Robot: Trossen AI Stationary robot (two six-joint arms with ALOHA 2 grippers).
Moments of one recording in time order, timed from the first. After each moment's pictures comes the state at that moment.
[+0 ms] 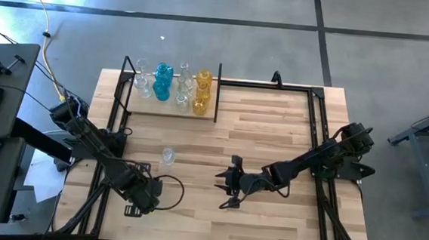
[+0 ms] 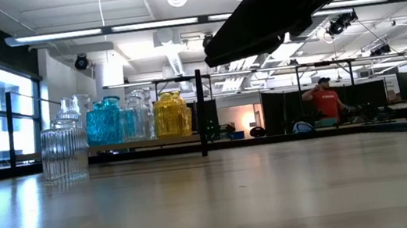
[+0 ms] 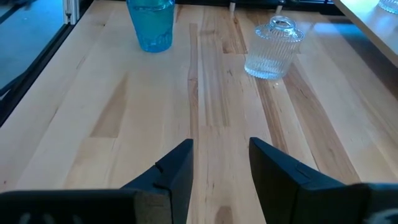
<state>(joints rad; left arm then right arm) -0.74 1.56 1.14 -1.10 0.02 -0.72 0.43 1.73 0.91 0.27 0.39 0.18</state>
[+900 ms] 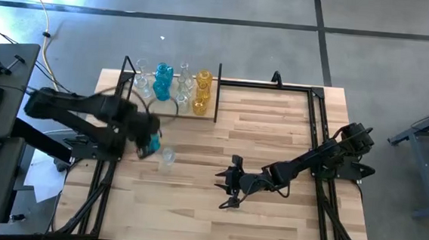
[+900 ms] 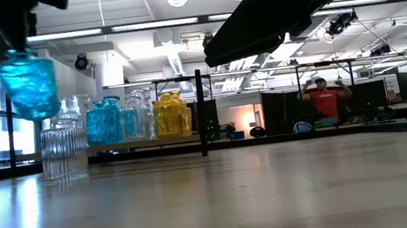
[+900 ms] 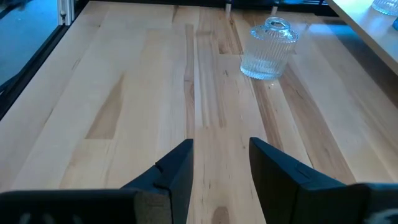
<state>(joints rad) -0.12 1.13 1.14 -1.35 -0.01 -0.67 0.43 1.73 0.91 0.27 0.41 0.18</state>
